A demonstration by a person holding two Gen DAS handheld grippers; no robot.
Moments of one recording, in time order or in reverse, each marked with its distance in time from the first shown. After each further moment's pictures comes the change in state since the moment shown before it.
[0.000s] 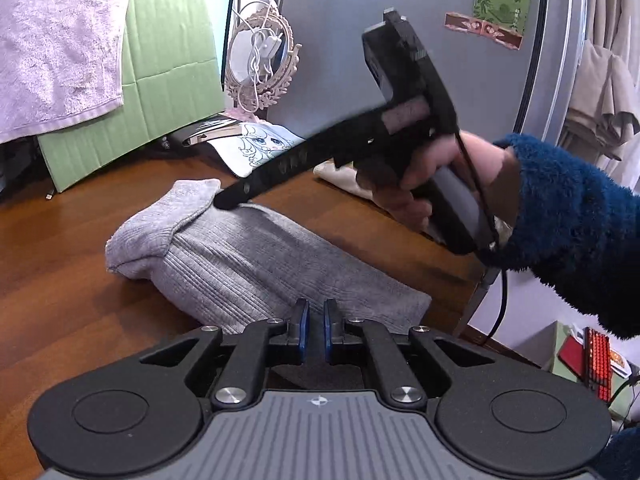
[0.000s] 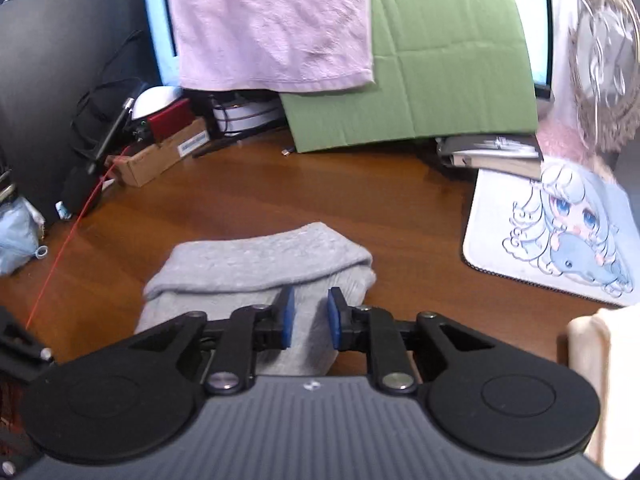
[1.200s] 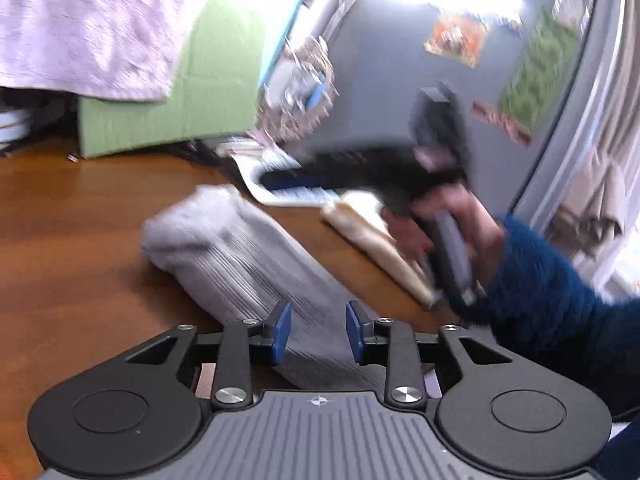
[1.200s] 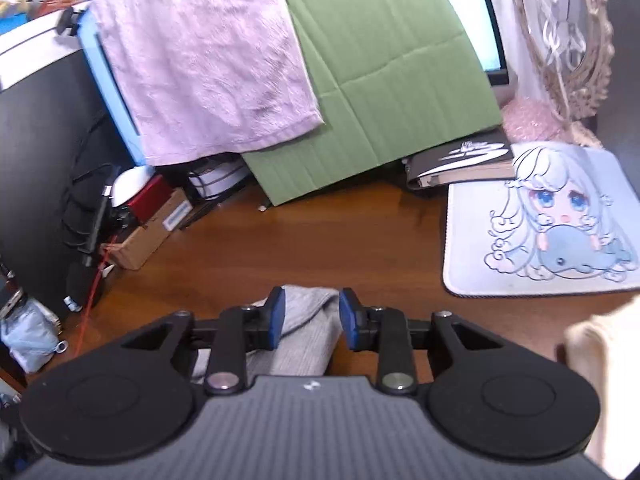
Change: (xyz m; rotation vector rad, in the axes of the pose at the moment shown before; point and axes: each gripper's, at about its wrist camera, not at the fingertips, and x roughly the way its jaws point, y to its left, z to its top) left arm -0.050 0.041 -0.001 -0.268 -0.127 -0.070; right arm -0.016 -0.030 0.014 0.162 -0.095 0.038
